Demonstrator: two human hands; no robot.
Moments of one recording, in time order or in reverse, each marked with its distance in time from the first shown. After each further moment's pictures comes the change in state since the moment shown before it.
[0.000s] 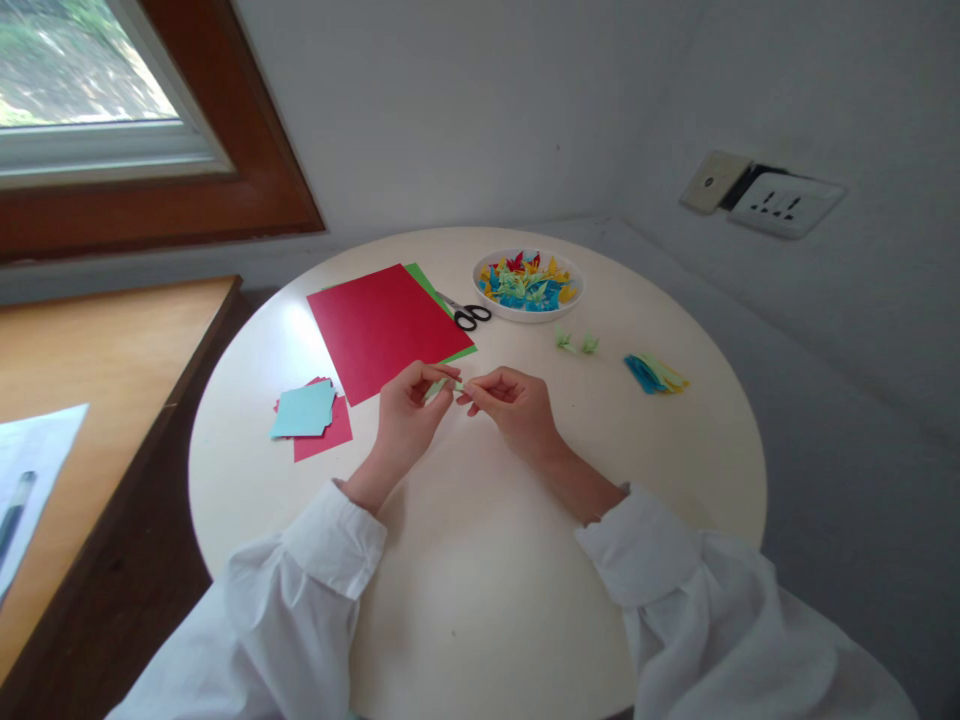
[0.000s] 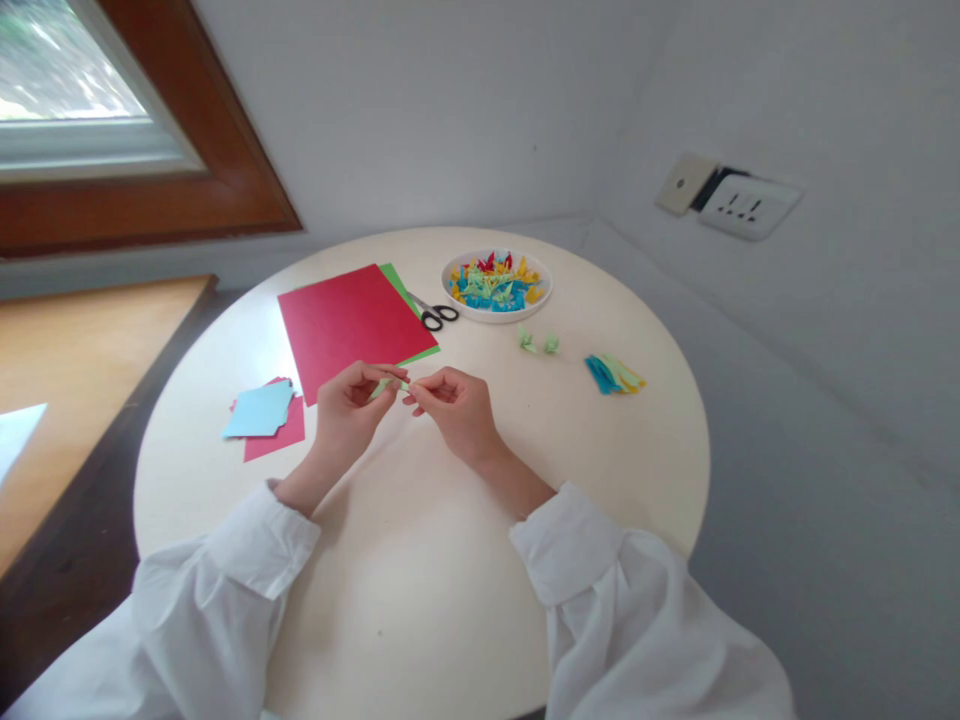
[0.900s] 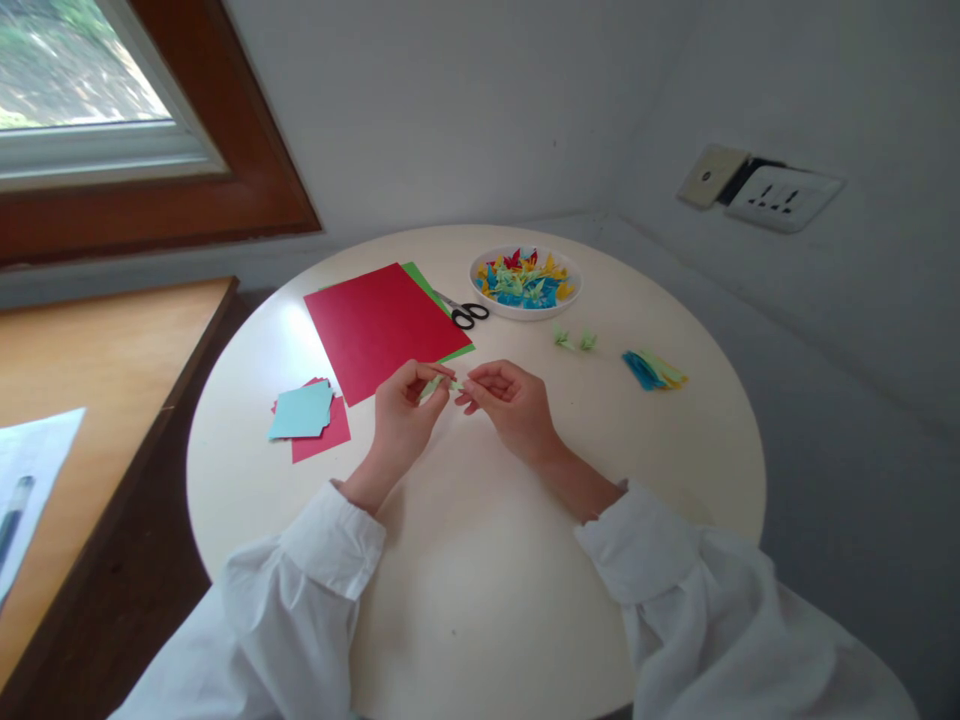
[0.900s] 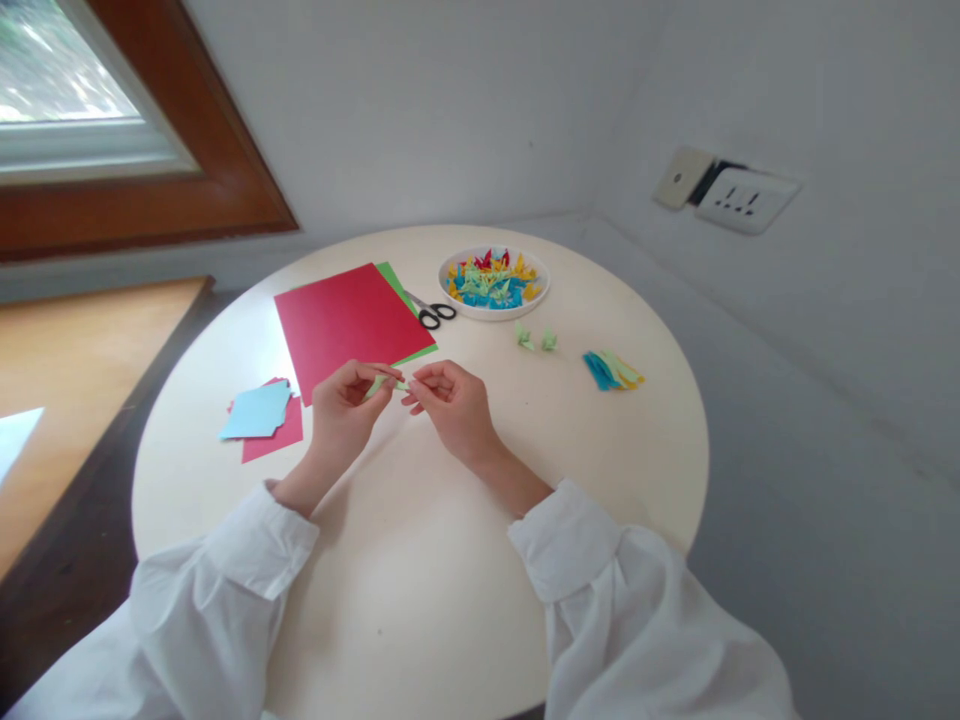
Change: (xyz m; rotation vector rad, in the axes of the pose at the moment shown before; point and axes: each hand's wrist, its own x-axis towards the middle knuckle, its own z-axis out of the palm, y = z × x) left_hand 0.001 -0.001 -0.001 0.044 0.022 0.018; right_hand 0.000 0.002 0.001 0.028 -0.013 0.007
